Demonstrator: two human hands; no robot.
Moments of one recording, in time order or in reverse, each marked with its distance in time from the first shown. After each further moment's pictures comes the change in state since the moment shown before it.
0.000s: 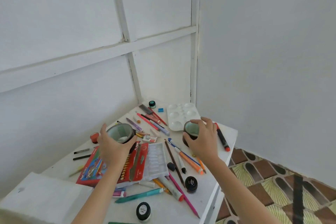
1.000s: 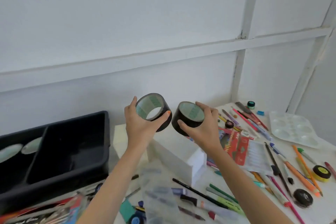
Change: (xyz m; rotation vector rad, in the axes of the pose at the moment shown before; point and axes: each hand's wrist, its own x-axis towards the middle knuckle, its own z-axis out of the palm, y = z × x) left_hand -0.010 -0.038 -0.252 -0.176 0.255 -0.040; right_hand -0.114 -0.247 0.092 0.601 -0.409 -0.270
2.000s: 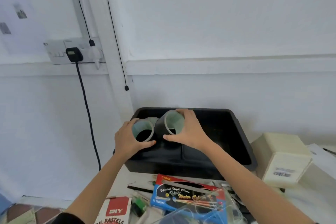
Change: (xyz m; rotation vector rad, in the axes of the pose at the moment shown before) left_hand 0.048 -0.189 -0.425 0.739 0.151 -0.108; right_hand -0.105 -0.207 0.355 0.034 -0.799 -0.367
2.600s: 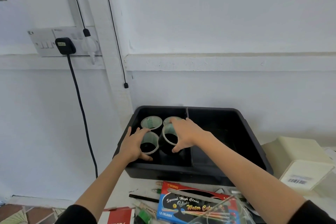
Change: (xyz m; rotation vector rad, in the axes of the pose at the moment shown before) left_hand 0.039 -0.056 0.041 0.194 -0.445 0.127; right_hand 0.054 0.006 0.029 -0.669 -0.482 -0.029
